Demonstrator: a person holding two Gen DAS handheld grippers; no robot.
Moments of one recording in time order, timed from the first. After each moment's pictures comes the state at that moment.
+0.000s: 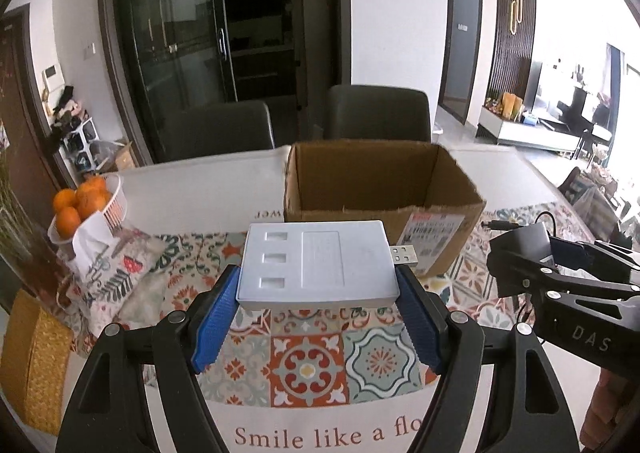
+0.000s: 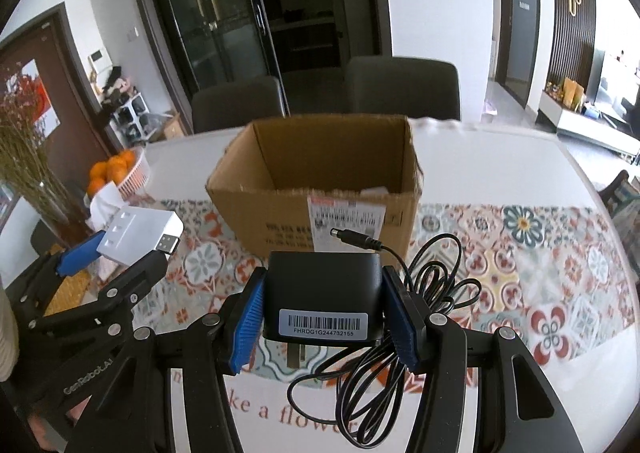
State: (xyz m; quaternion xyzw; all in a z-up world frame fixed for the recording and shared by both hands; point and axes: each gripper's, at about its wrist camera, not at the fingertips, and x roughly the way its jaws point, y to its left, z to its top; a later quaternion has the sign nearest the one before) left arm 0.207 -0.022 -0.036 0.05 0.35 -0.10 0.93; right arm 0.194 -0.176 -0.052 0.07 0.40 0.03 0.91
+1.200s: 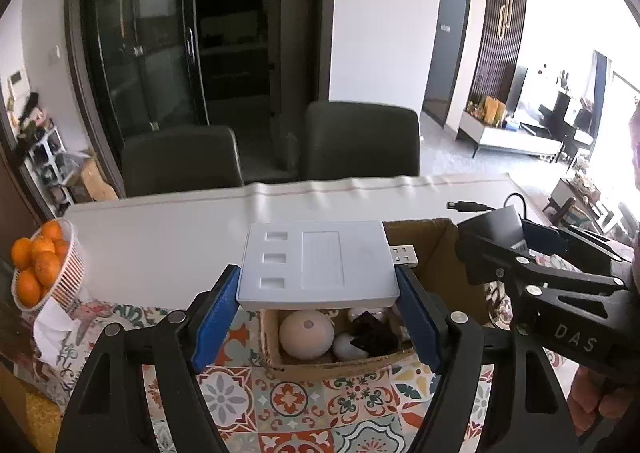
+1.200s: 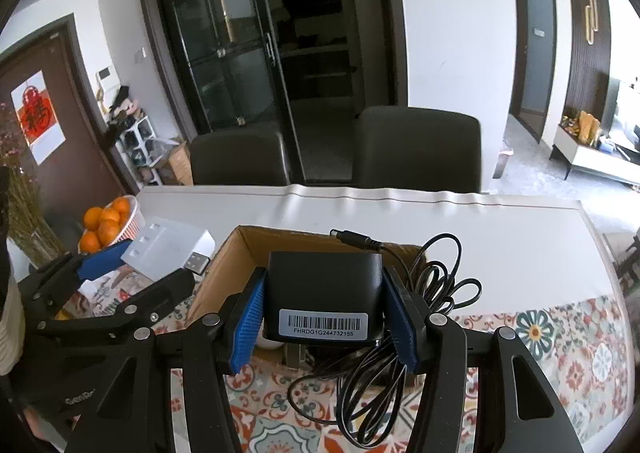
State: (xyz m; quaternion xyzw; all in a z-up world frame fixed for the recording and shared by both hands) left arm 0.354 -0.052 -0.007 0.04 0.37 -0.15 0.92; right arm 0.329 -0.195 -0.004 0.06 0.36 0.05 0.93
